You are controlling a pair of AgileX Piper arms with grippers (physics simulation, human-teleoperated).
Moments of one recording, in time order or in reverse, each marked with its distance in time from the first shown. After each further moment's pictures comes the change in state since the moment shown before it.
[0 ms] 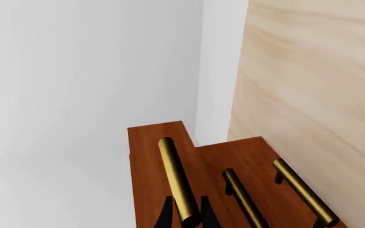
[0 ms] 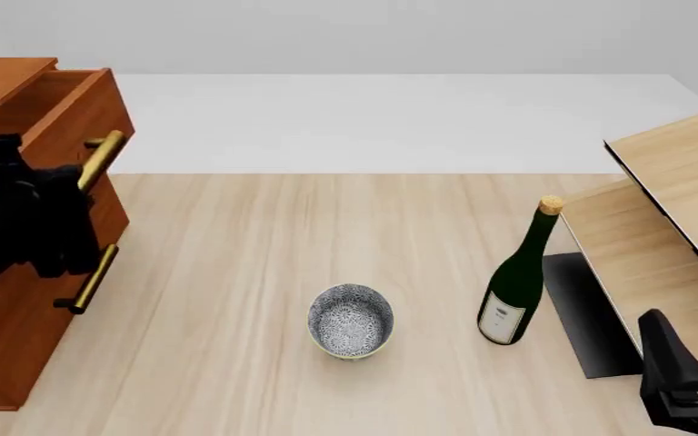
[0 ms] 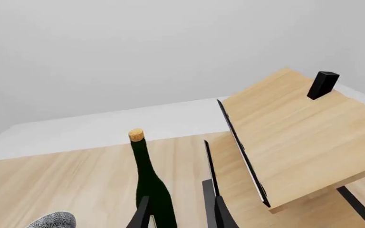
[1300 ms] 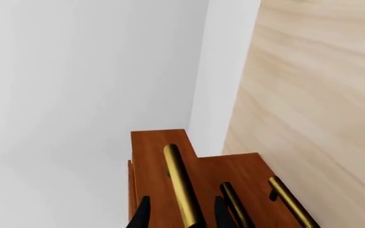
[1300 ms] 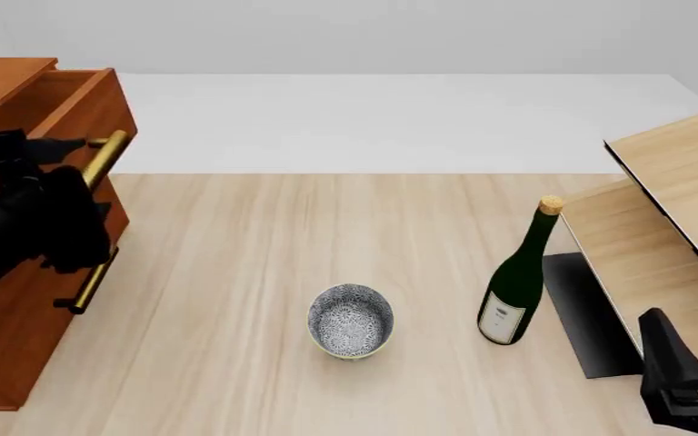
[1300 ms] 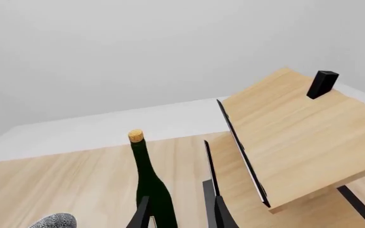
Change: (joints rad) left arm -0.045 0.002 -0.008 -0.010 -0.020; right arm -0.002 0.005 -0.001 -0.005 0.008
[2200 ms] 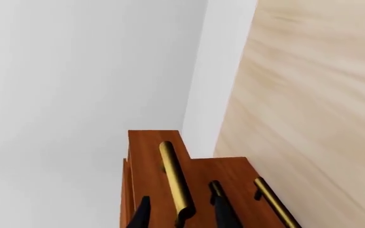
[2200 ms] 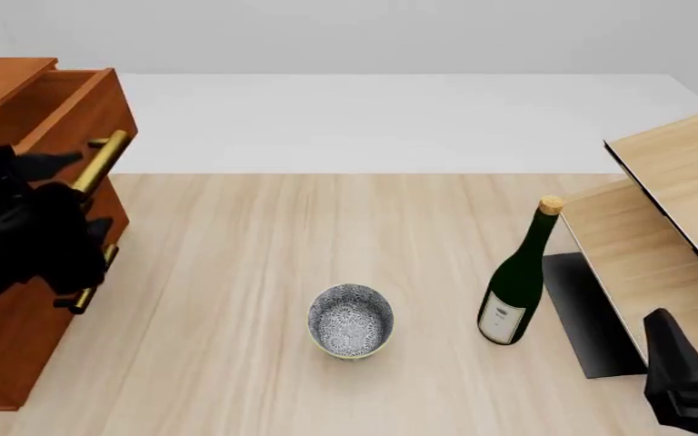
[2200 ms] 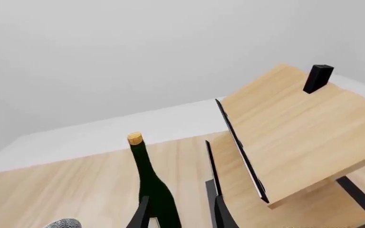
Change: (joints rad) left arm -0.039 -0.117 0.057 0.062 -0.065; right arm -0.011 -0.025 0.001 0.017 0.051
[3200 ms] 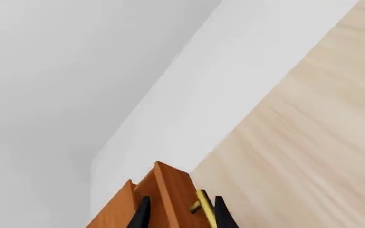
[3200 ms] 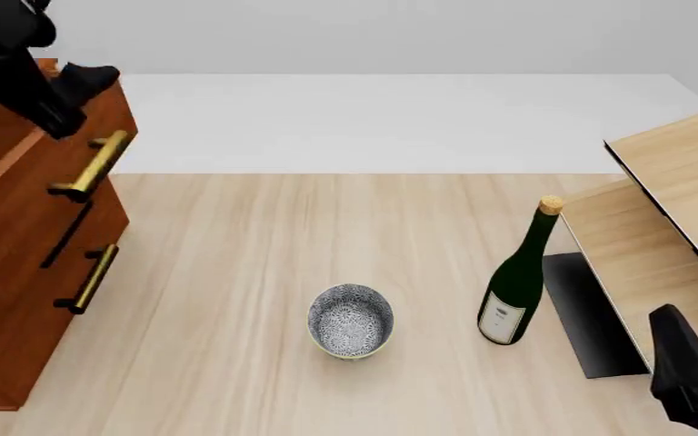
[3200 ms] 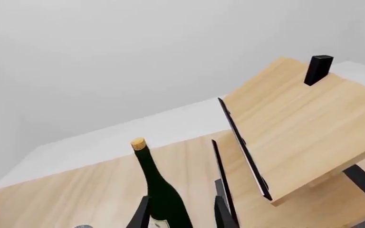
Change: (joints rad) left arm -0.129 0.142 -0.716 0.602 -0.584; right arm 0.003 -0.005 -0.024 0.030 0.090
